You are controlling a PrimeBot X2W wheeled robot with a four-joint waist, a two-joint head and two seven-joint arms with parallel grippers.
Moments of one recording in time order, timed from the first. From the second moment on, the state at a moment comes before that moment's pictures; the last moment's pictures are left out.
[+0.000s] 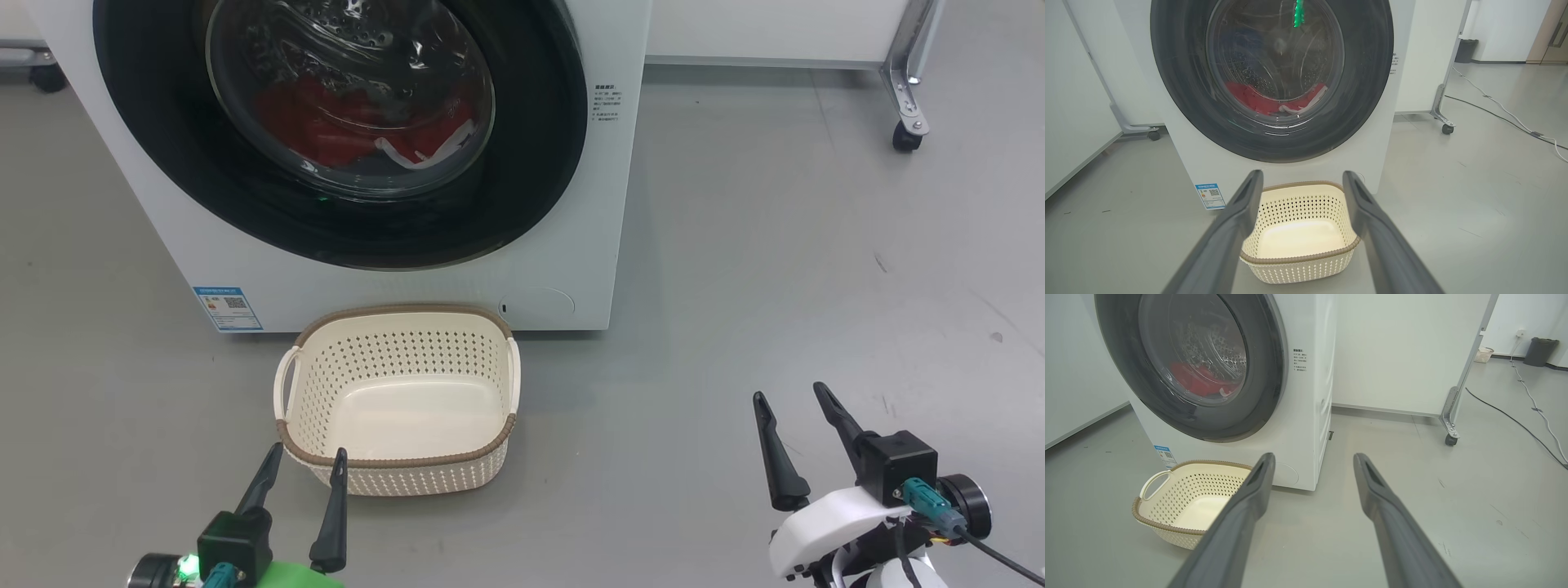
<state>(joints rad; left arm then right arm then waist) 0.02 0.07 -0.22 0.26 -0.24 0.04 -0.25 0.03 -0.11 0.22 0.15 0.25 -0.05 -0.14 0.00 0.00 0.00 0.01</state>
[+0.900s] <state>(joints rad) 0.00 0.05 -0.22 0.30 -0.26 0.05 -0.25 0.02 -0.10 0.21 0.18 0.26 -0.05 -0.14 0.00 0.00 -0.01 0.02</state>
